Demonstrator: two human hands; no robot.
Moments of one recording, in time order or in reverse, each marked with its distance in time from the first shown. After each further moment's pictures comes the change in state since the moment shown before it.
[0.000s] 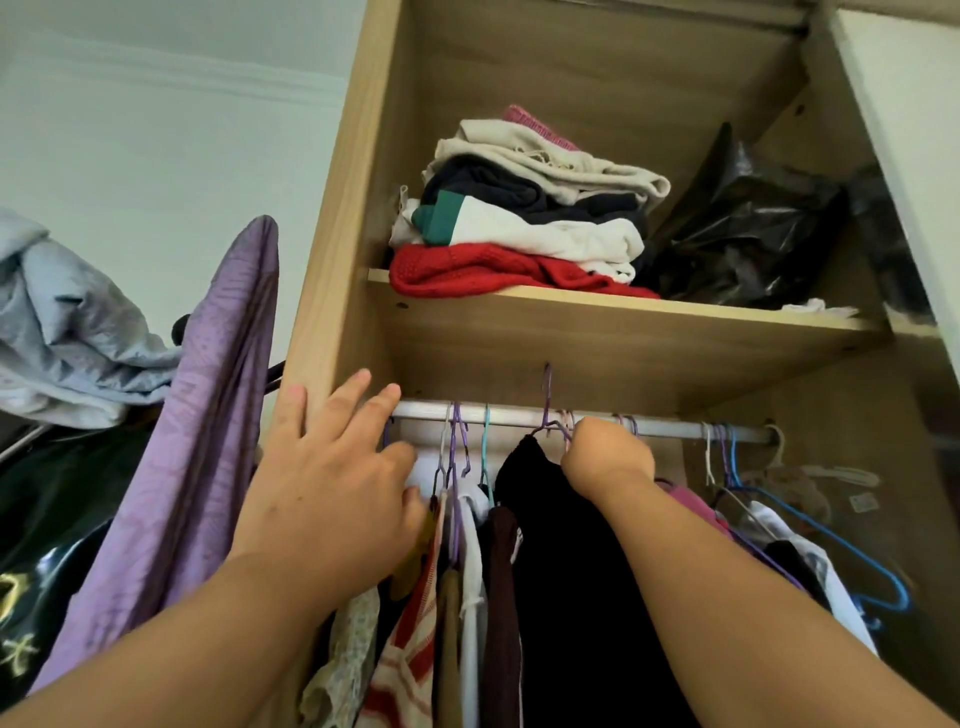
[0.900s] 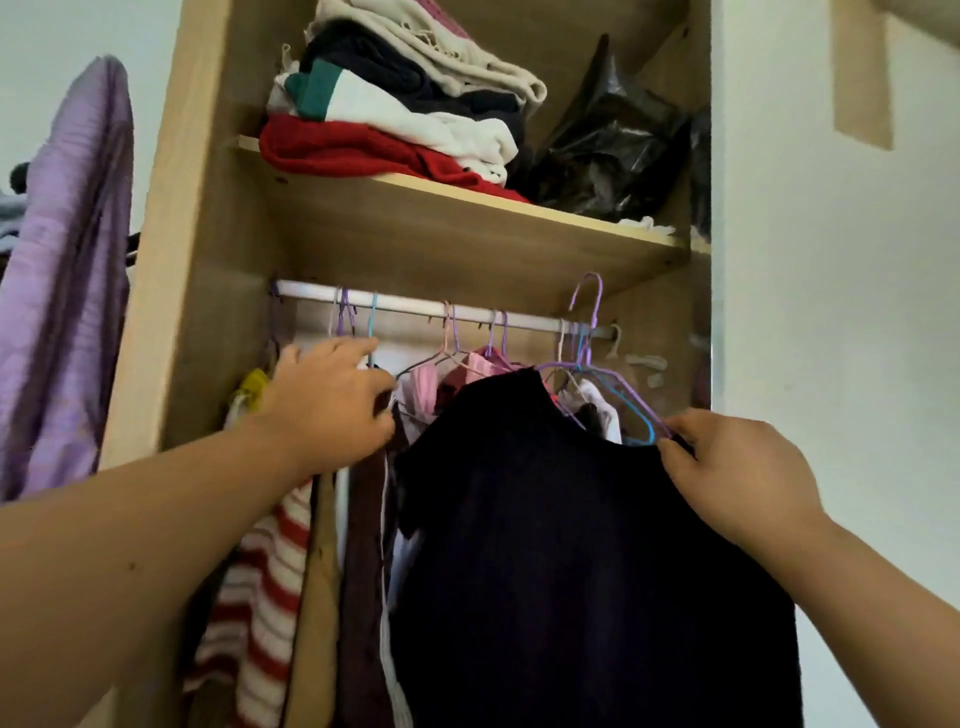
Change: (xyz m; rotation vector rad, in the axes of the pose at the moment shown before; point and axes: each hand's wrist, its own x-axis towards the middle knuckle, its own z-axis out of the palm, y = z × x) left_hand -0.009 0.090 -0.001 -0.346 -0.304 0.029; right_hand -0.206 0.194 -0.134 -0.186 0.197 -0.094
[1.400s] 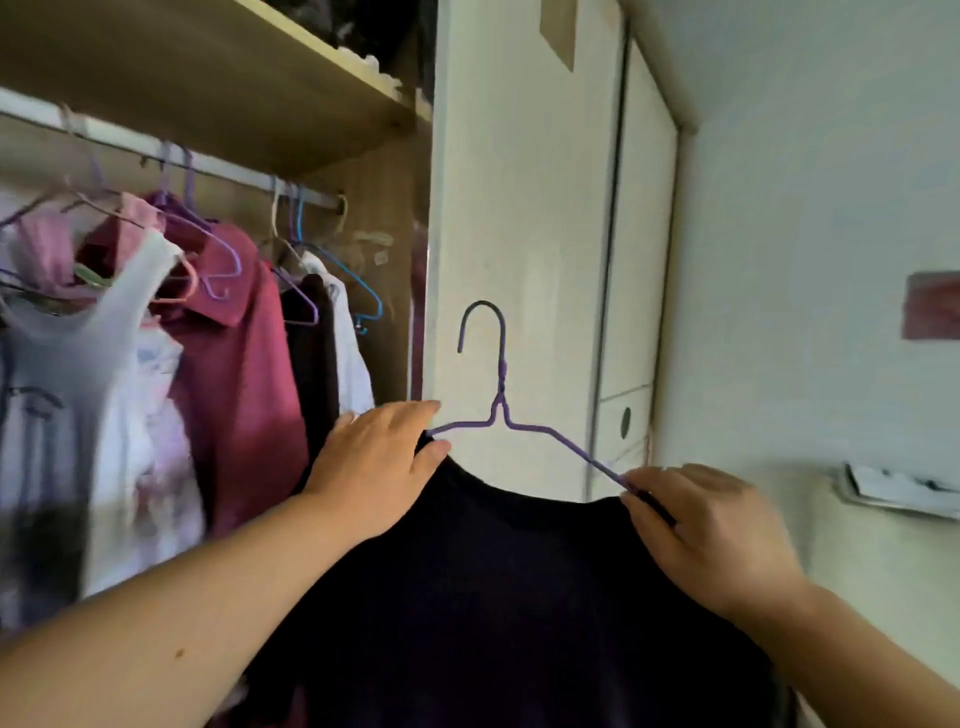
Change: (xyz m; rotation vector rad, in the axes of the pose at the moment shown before) left_hand -0.066 0.282 0.085 -0.862 -0.061 0.411; right_hand -0.192 0.101 -0.103 -0.367 -0.031 -0.023
